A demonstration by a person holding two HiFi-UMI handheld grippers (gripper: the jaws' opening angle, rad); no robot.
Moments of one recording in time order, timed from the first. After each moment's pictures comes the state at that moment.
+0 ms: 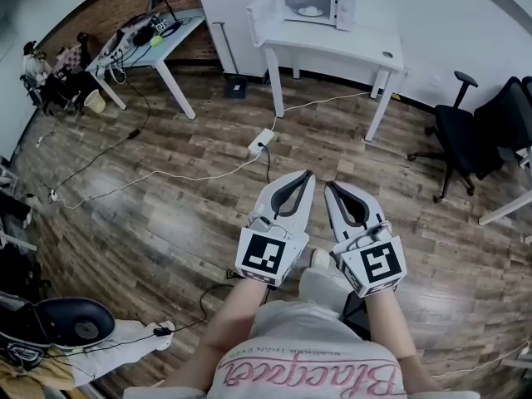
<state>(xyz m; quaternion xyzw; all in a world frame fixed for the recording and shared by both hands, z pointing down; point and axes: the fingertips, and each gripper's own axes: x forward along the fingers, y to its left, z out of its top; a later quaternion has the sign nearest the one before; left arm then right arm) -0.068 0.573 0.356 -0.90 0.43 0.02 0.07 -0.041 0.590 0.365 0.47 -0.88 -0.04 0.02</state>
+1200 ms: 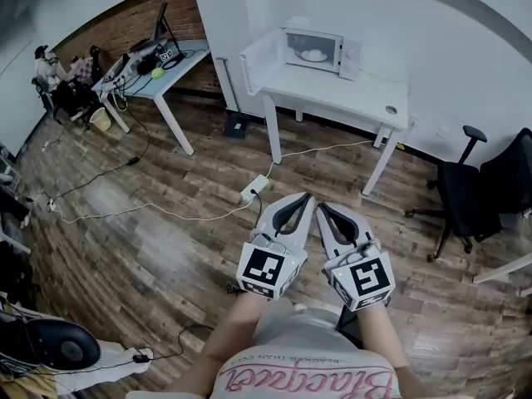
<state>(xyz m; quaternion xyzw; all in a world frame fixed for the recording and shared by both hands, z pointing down) 0.016 0.386 0.341 -0.89 0.45 0.02 0.06 0.032 0.403 0.345 0.43 -0.90 -0.05 0.01</state>
